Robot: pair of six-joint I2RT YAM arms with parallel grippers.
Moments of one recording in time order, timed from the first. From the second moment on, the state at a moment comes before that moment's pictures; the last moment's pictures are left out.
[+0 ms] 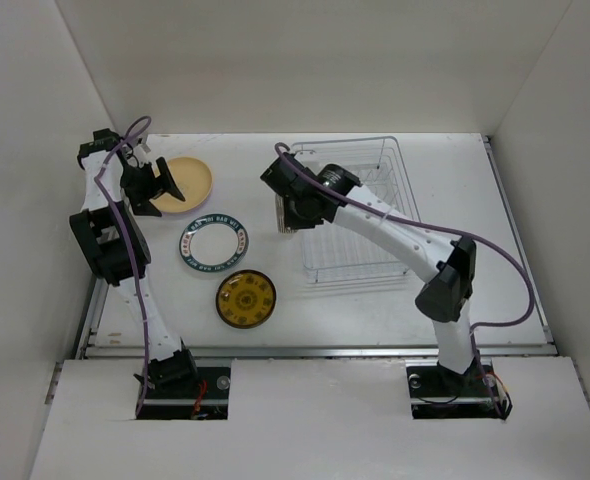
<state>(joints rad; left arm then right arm) 0.34 2.16 1.97 -1.16 0.47 -0.06 0.93 2.04 2.15 -1.17 0.41 0.74</state>
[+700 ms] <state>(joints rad) 0.34 2.14 1.93 -1.17 0.47 -0.06 0.88 1.94 1.90 -1.03 0.35 0.74</state>
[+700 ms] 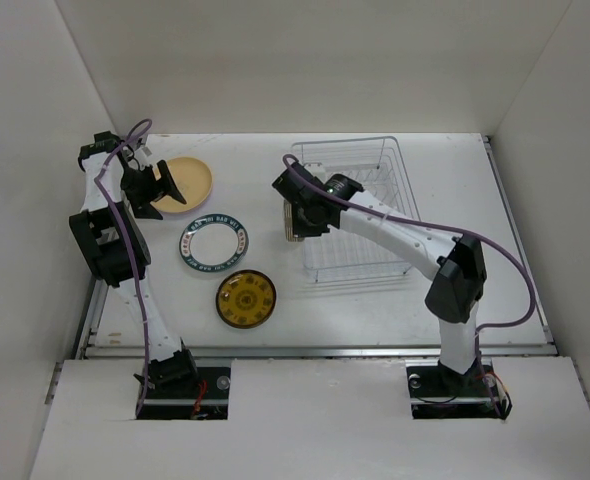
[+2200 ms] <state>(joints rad) 0.34 2.12 1.93 -1.18 0.47 -0.06 0.83 1.79 1.96 -1.05 0.40 0.73</state>
